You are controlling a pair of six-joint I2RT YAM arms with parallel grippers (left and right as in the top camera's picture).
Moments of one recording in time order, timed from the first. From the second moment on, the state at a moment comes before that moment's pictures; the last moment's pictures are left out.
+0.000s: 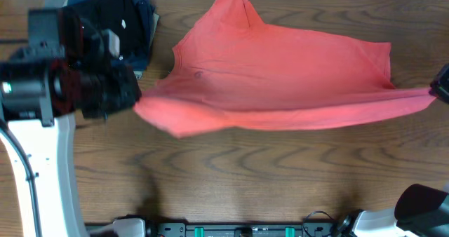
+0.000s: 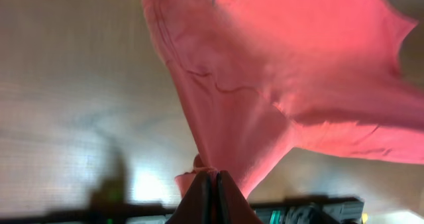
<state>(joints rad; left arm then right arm) 0.04 1.41 1.89 -1.70 0.33 -0.25 -0.55 1.64 1.95 -1.62 -0.17 0.20</state>
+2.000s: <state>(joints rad) 0.04 1.13 1.22 -1.45 0.22 -0.38 -0.55 1.26 1.23 -1.44 0.21 0.58</state>
